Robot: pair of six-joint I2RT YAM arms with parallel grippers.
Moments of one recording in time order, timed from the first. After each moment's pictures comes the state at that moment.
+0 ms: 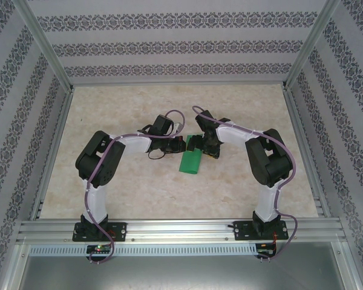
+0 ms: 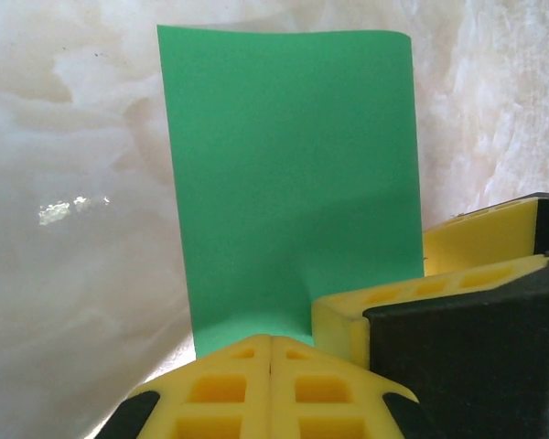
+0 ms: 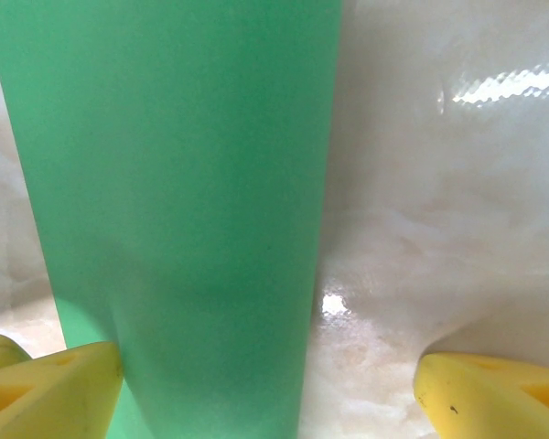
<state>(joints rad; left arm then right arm) -0.56 1.99 1.17 -0.07 0.53 -0.59 0.49 1.93 1.25 -0.66 -0.15 0.69</state>
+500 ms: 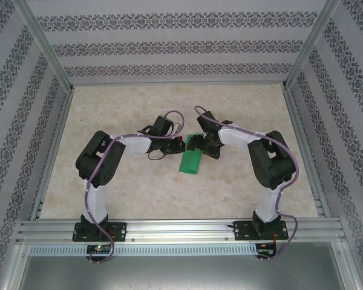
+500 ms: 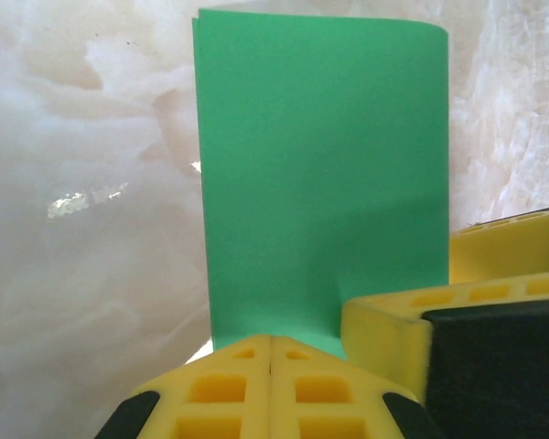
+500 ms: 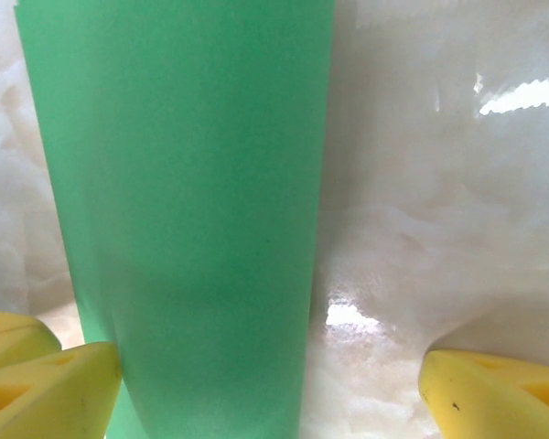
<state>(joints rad) -0.56 1.99 1.16 -0.07 0.50 -0.62 0.49 1.89 1.18 -0.58 -0.17 0.72</state>
